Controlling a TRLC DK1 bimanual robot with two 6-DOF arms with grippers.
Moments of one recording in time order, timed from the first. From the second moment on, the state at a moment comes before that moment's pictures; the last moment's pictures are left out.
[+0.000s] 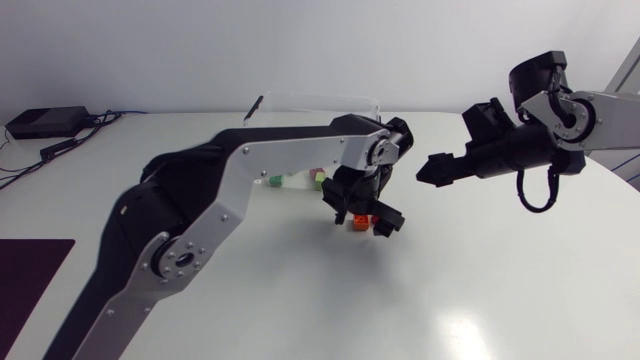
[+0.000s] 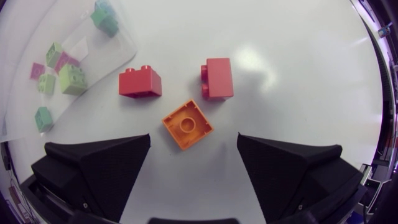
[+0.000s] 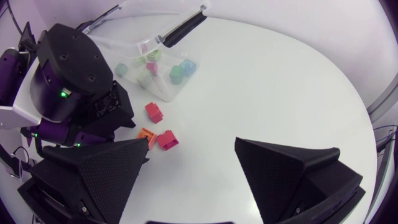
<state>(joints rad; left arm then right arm) -0.80 2.54 2.18 -0.97 -0.07 -0.14 0.05 1.56 1.06 -0.42 -0.32 -0.19</state>
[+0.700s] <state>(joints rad) -0.80 2.62 2.29 -1.04 -0.10 -0.20 0.02 1.55 1.00 -0.39 -0.33 -0.21</state>
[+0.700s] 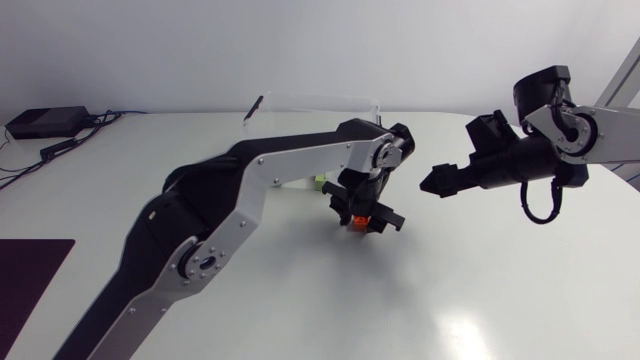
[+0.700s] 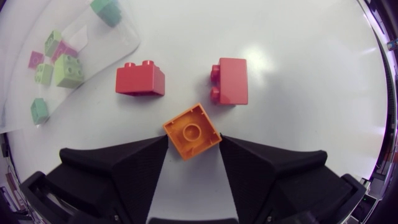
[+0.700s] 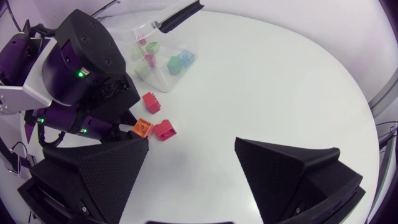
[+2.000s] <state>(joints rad) -0.76 2.18 1.96 -0.91 -0.13 -0.21 0.09 1.72 0.99 -0.32 -0.33 -0.23</state>
